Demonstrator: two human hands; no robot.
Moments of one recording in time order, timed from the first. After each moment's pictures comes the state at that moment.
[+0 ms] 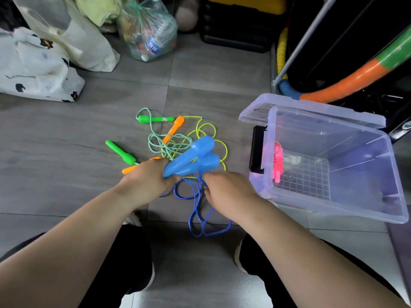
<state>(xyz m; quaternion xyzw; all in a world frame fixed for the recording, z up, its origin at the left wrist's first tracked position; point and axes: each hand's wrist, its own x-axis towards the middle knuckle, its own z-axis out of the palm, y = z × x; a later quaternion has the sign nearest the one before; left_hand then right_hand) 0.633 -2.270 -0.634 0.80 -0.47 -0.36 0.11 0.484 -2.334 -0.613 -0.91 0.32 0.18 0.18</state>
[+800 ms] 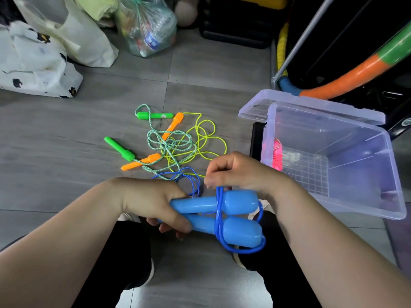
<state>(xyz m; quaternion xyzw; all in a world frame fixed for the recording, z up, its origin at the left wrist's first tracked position) 0.627 -2.261 -0.607 0.49 -0.50 -0.72 0.04 0.470 -2.362 -0.589 -0.67 0.28 0.09 0.68</state>
